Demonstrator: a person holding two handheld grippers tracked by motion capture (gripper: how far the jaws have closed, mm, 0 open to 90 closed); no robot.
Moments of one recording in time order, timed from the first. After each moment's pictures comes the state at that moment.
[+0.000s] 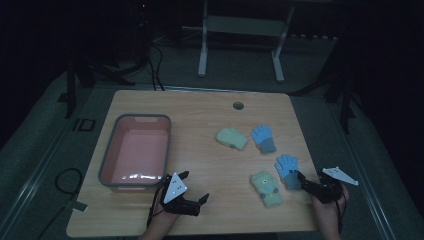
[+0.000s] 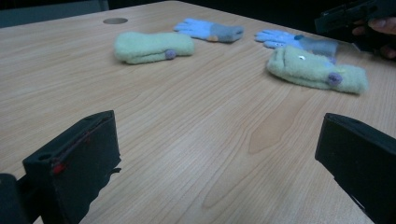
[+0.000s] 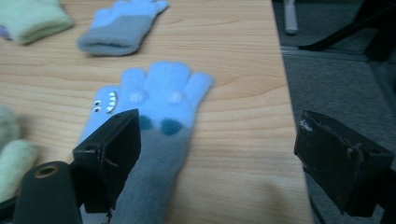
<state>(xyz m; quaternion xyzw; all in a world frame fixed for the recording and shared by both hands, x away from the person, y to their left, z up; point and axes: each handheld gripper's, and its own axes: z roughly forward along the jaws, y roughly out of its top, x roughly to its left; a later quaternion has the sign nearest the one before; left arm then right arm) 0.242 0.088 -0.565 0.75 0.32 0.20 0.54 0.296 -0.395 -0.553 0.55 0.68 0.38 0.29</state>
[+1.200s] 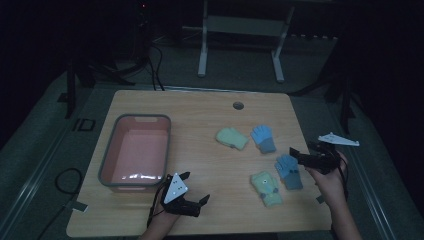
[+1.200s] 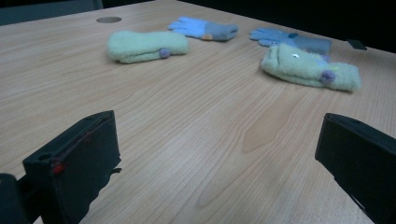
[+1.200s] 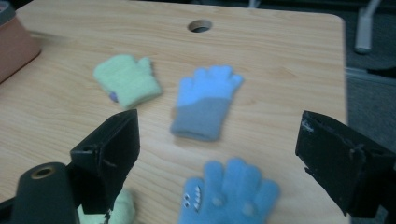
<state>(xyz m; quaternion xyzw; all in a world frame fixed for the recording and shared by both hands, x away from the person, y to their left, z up) 0.241 0.087 -0.565 0.76 0.31 0.19 0.54 0.350 -0.355 -0.454 0.48 0.74 0.42 0.21</state>
